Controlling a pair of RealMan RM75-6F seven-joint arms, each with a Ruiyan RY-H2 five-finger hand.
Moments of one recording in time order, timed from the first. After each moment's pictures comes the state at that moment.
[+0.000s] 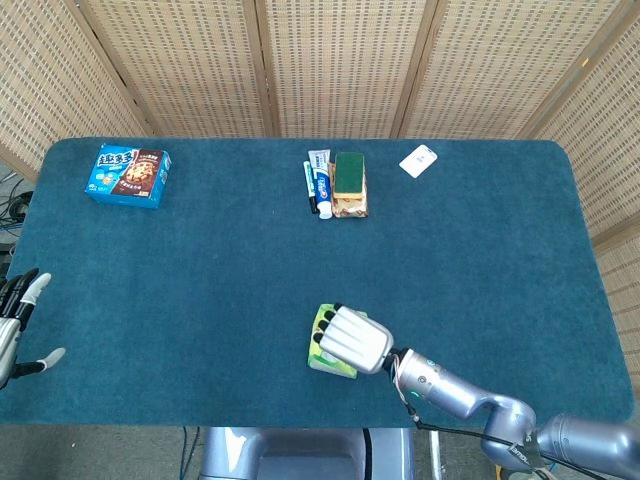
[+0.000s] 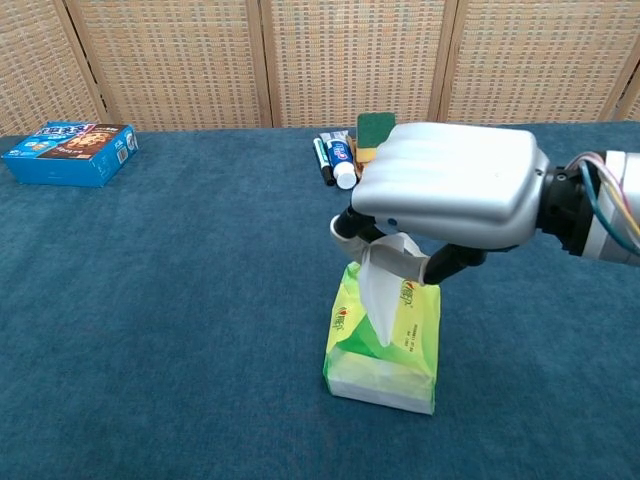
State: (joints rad) left arm -0.10 -0.99 -0.02 -1.70 1.49 1.42 0.01; right arm 0.73 -1.39 0.16 -1.70 -1.79 0.87 -0.49
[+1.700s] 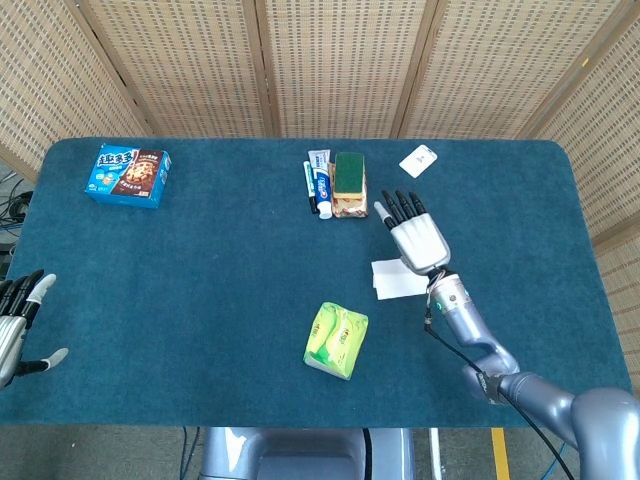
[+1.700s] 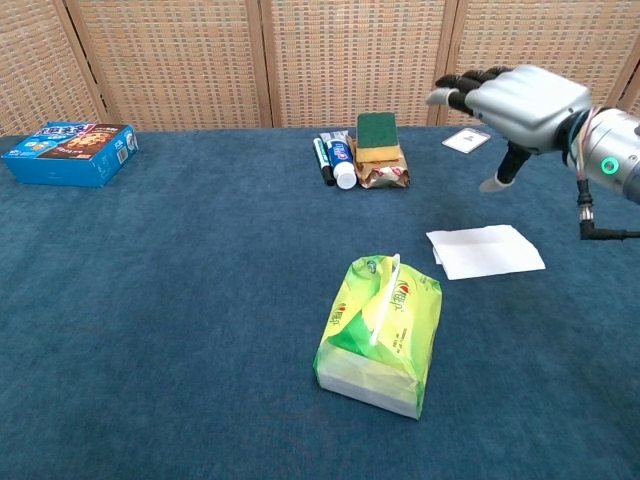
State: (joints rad) left arm -0.12 -0.99 -0.01 -1.70 1.46 1.37 0.02; right arm 0.78 -1.67 0.25 -0.99 -1.39 1.06 -0.37
